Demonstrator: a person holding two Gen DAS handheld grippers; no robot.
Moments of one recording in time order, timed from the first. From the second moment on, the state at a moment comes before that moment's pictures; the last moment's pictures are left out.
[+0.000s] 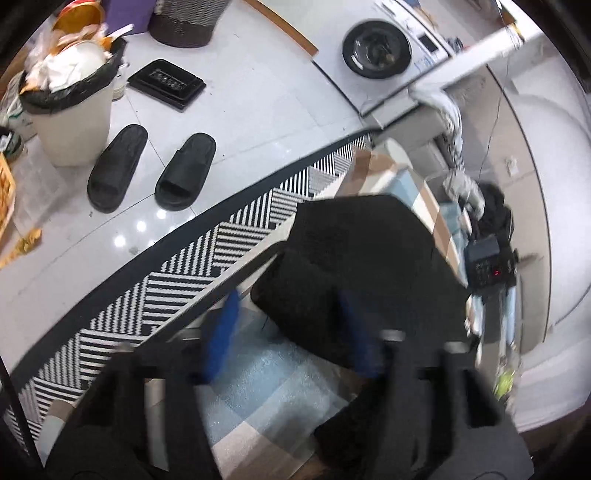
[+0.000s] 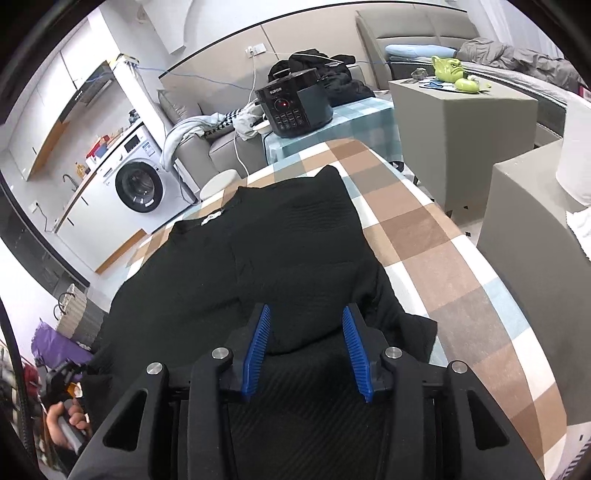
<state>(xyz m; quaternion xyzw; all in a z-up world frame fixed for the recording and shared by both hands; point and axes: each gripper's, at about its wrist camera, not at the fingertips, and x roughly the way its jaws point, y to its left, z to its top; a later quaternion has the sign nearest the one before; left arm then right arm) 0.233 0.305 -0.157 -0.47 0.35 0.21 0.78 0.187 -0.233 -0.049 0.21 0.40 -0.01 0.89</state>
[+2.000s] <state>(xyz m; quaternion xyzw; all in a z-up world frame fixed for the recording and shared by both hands) 0.142 0.175 -0.094 -0.19 0.39 0.08 0.90 0.093 -0.300 -0.036 0.18 0.42 0.02 0.89</state>
